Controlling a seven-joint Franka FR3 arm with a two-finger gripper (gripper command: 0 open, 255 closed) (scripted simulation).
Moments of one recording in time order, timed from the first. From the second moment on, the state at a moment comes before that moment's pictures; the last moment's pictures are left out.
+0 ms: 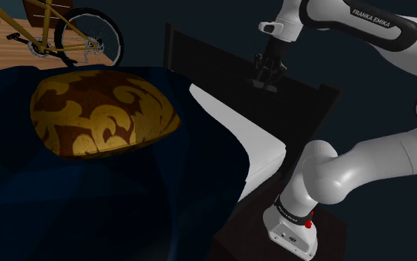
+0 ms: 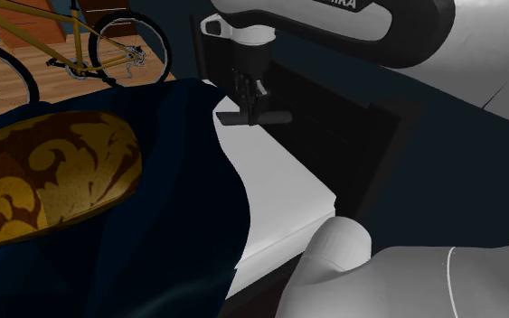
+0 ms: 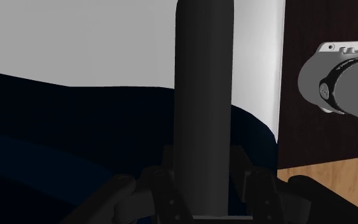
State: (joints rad) arm 0.29 -0.79 -0.31 -2.19 -0.23 1.51 -1.31
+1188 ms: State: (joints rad) arm 0.39 -0.61 0.02 -2.11 -0.03 1.57 -0.93
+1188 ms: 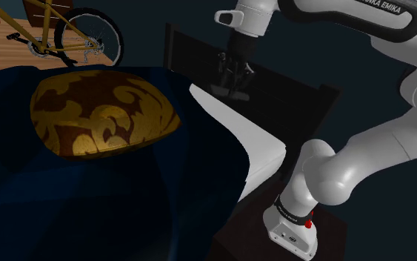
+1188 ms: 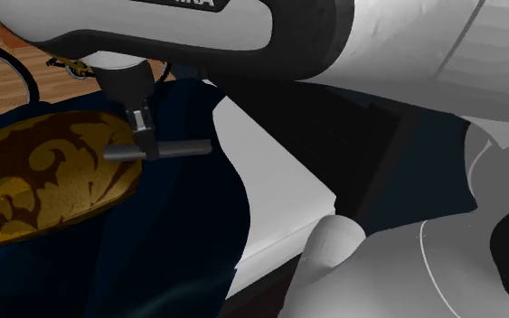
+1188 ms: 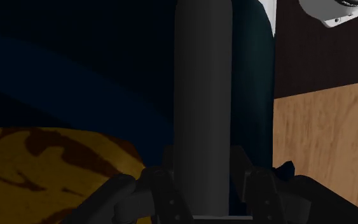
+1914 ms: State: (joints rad) arm 0.45 -0.36 0.22 -1.88 0.02 1.58 -0.69
